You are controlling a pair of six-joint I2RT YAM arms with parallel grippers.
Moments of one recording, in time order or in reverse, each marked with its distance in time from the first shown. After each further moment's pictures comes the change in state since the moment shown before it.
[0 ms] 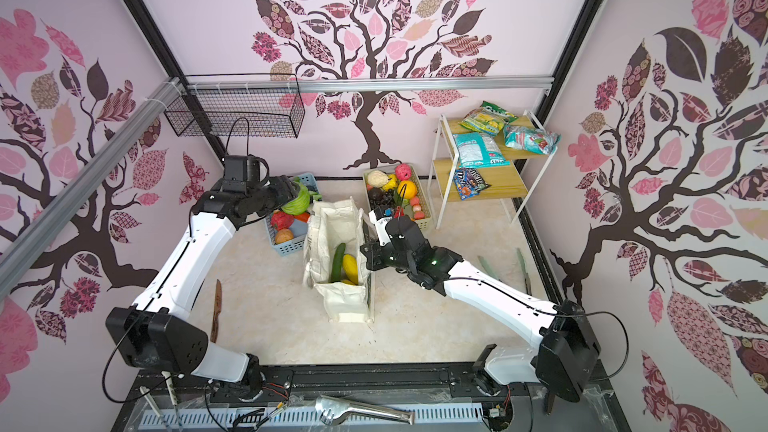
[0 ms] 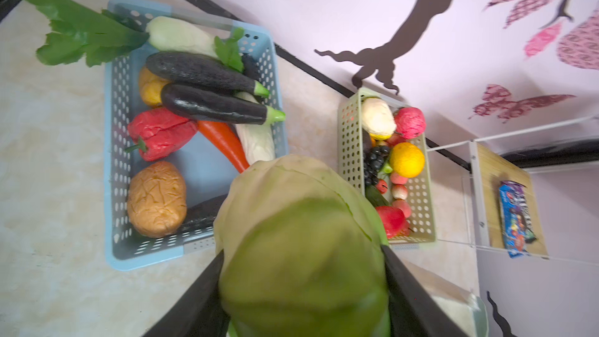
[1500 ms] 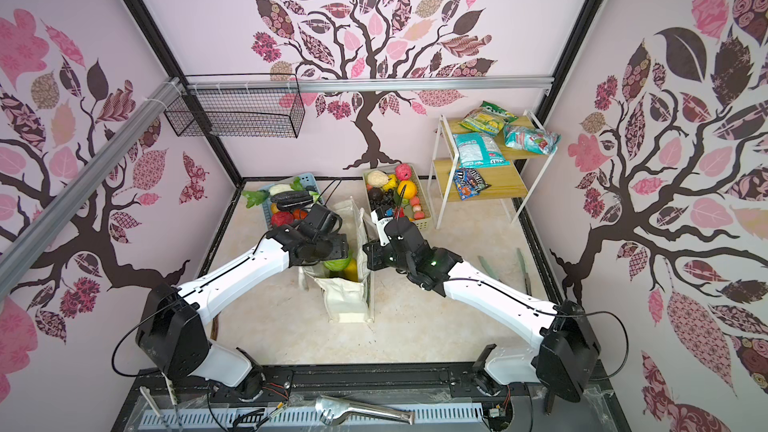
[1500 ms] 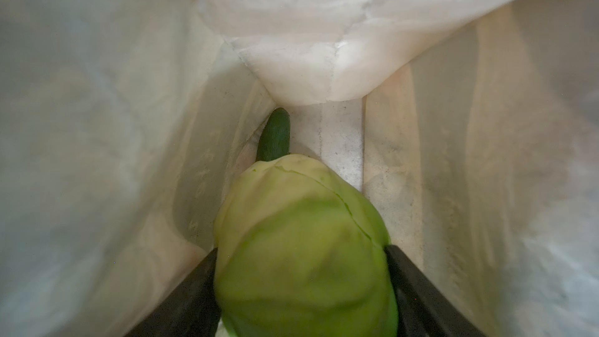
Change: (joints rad) left arm -0.432 0.073 -0.341 0.016 -0.257 -0.008; right arm 0.000 -0.002 0.000 -0.014 0.075 -0.002
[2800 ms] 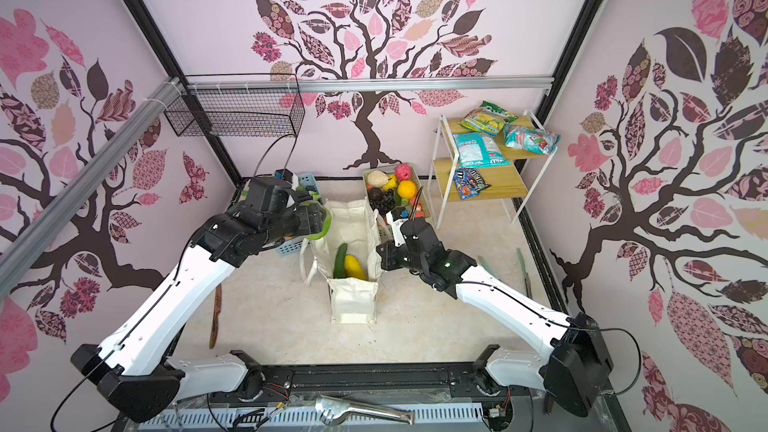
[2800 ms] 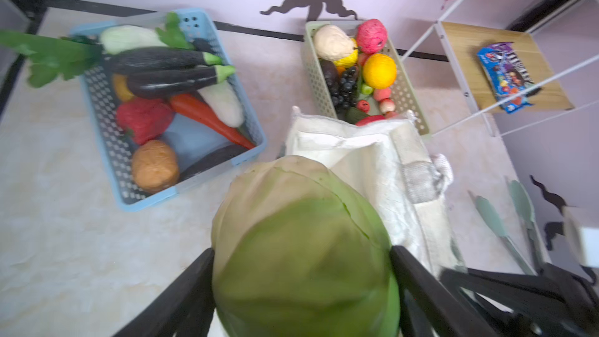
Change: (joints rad) left arm 0.103 -0.238 0.304 -0.224 -0.047 0.163; right arm -0.085 -0.080 -0.086 -0.033 -0.064 0.001
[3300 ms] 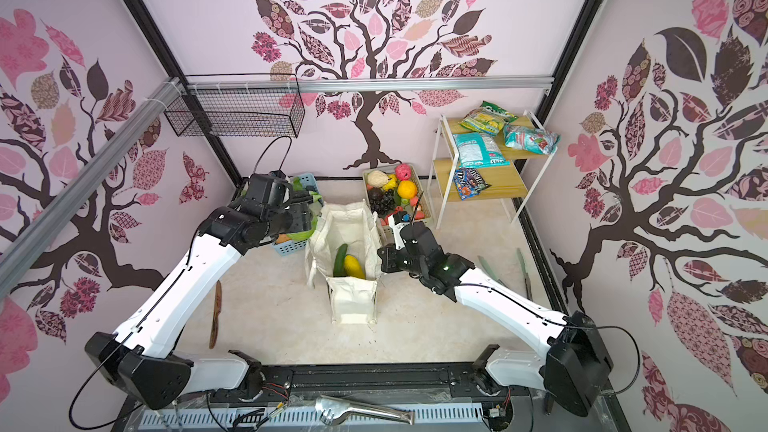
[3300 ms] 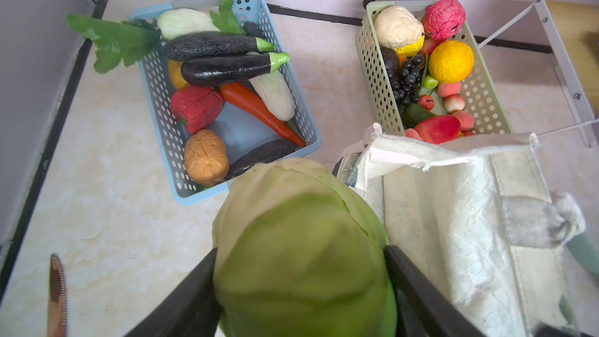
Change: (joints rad) left arm 0.100 0.055 -0.040 0.018 0.038 0.046; right arm -0.001 0.004 -0.055 0.048 0.032 0.054
